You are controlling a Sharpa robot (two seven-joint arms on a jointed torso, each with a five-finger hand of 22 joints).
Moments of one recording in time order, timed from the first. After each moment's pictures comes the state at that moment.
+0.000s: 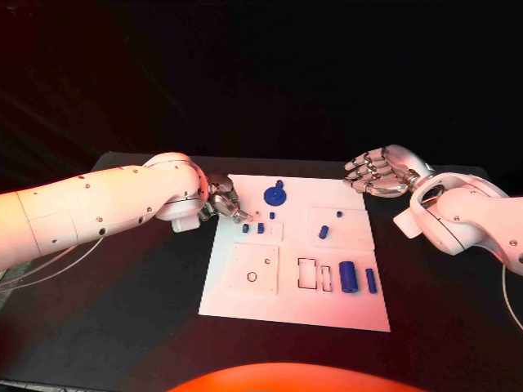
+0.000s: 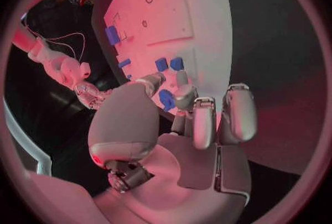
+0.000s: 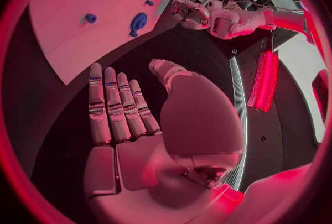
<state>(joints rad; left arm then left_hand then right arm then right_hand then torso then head) 1.25 -0.78 -0.05 1.40 -1.02 0.15 -0.51 1.10 -0.17 0.37 0.28 0.20 0.84 0.06 0.87 0.40 1.28 -0.01 1.20 0.97 1.47 -0.08 1.54 1.31 0.06 1.41 0.04 1.38 1.26 1.31 -0.81 -0.16 1.46 -0.82 -0.45 0.00 1.30 -0.21 0.39 0.18 0.40 0.77 0.20 0.25 0.27 0.96 0.20 0.13 0.06 1.01 0.15 0.07 0.30 0.17 1.03 0.25 0.07 0.10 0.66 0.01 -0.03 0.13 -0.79</state>
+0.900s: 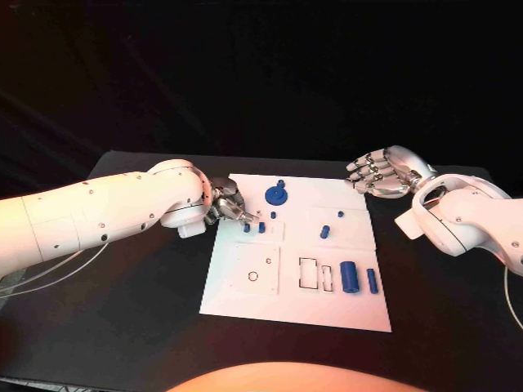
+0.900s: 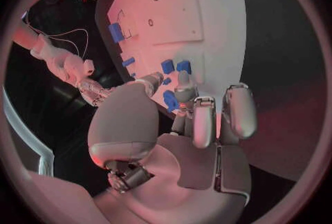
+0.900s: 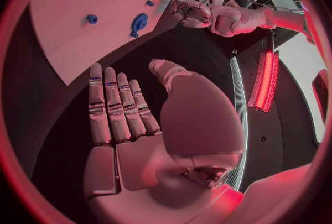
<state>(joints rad) 1.23 -0.79 -0.05 1.43 -1.01 0.08 -0.49 1.09 -0.18 0.36 0.29 0.20 0.82 0.07 0.86 0.39 1.25 0.00 1.16 0.90 1.47 -0.07 1.54 1.31 0.06 1.40 0.04 1.37 1.25 1.31 -0.80 -0.16 1.46 -0.82 -0.45 0.00 1.30 -0.21 0.39 0.18 0.40 0.78 0.20 0.24 0.27 0.96 0.20 0.13 0.06 1.01 0.15 0.07 0.30 0.17 1.03 0.25 0.07 0.10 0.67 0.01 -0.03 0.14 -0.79</state>
